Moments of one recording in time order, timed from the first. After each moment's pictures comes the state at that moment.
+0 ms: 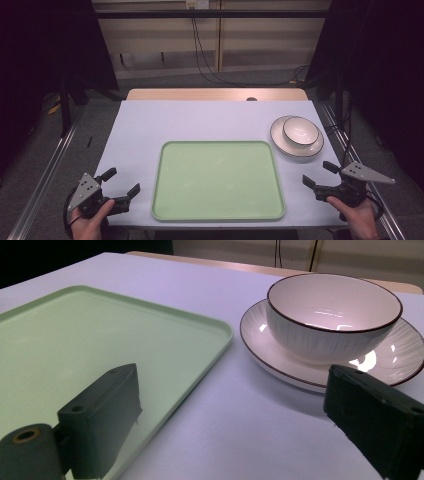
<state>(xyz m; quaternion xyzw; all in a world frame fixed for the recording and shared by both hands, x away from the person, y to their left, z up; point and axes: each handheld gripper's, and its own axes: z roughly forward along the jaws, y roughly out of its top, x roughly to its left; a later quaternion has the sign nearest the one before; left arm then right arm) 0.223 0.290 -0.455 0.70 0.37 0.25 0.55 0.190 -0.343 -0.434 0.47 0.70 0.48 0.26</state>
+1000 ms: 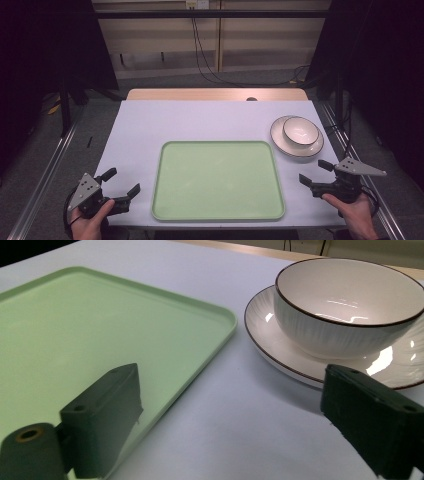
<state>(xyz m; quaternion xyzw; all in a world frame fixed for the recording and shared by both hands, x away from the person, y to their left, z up) 0.224 0.290 -0.455 0.70 0.37 0.25 0.55 0.207 -0.341 -0.437 0.46 0.72 0.45 0.24</state>
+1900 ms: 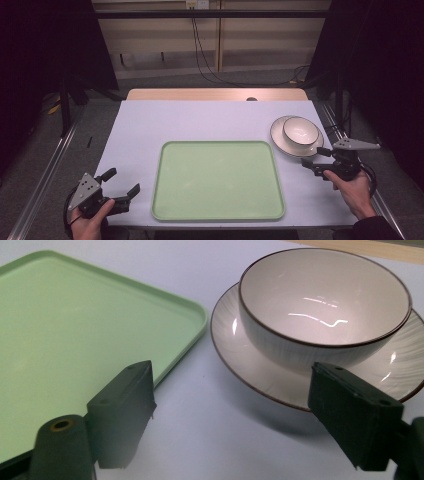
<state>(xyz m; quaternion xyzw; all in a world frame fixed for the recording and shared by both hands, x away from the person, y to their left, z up) 0.224 0.290 -0.456 0.71 0.37 0.24 0.55 0.259 -0.363 -0.425 0.48 0.74 0.42 0.20</state>
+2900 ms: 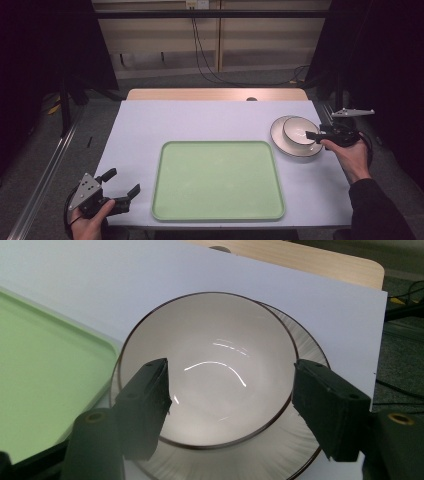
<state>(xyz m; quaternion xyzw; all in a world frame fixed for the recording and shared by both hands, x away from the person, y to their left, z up) 0.224 0.291 -0.457 0.71 0.37 0.24 0.55 0.339 -0.391 -0.407 0.52 0.75 0.36 0.22</state>
